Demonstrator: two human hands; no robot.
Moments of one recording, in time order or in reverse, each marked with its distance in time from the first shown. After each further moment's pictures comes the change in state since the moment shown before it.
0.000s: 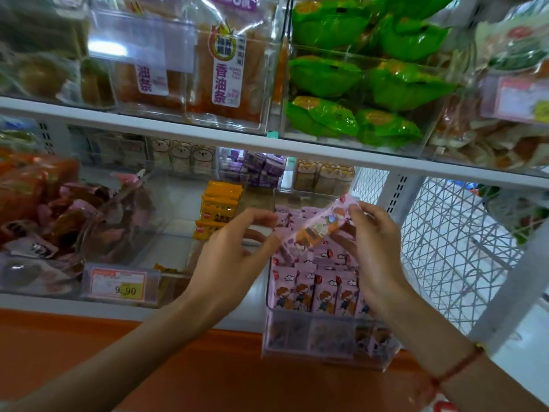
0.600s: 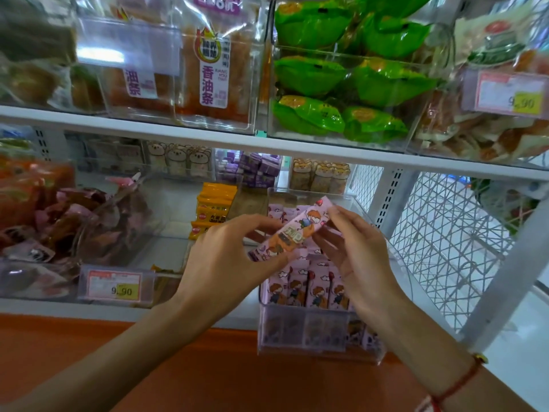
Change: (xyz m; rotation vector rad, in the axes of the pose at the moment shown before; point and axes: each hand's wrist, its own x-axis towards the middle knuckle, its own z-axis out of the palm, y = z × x) left_hand -0.003 0.012 -0.001 0.332 0.017 0.155; right_hand -0.020 0.000 -0.006 0.203 -0.179 0.126
